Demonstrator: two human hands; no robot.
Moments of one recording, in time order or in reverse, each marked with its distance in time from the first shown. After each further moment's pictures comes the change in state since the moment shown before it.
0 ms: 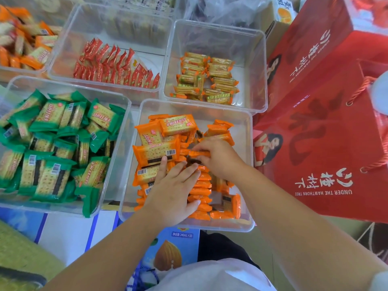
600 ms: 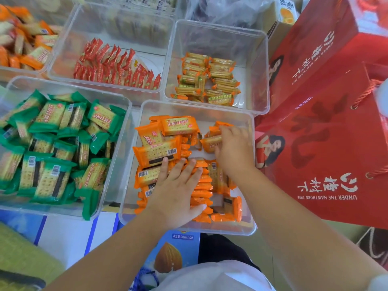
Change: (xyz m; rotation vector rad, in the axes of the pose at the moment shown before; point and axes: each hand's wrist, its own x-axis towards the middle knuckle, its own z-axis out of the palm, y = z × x) left_hand 0.005 0.002 0.007 0.029 -0.014 -0.036; right_hand 0.002 0.010 -0.011 -0.396 0.294 0.229
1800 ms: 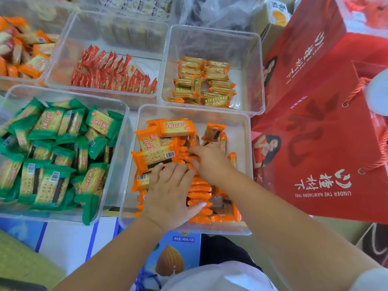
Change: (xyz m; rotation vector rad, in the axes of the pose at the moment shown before) left_hand -0.007 -0.003 -0.003 -0.039 0.327 -0.011; right_hand -0.011 -0.030 0.011 0.272 -0.330 -0.213
